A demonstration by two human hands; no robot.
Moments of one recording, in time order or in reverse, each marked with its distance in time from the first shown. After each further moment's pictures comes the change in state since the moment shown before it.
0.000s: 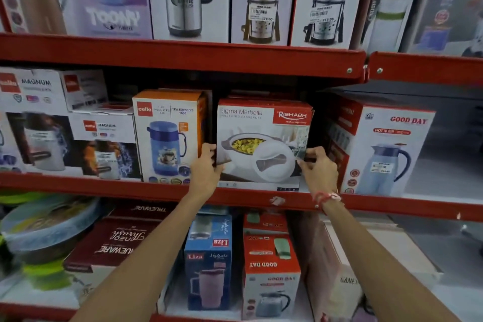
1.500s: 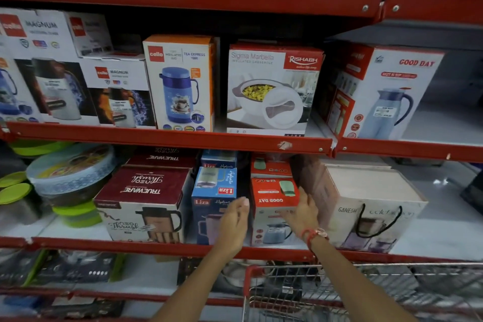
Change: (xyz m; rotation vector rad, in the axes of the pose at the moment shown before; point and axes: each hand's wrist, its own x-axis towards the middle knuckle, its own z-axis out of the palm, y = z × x) left_hand -0.224 -0.028 0.025 -0.106 -0.269 -0.348; right_hand -0.200 0.075 0.045 -0.118 -0.454 0.397
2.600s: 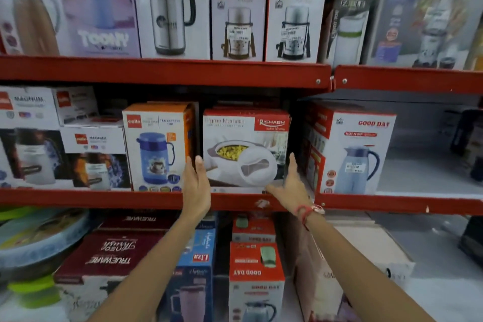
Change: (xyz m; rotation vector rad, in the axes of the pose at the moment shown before) left_hand 0.121 0.126 -0.048 -0.188 0.341 0.245; right_hand 0.071 -0.118 -0.122 0.194 0.085 -0.399
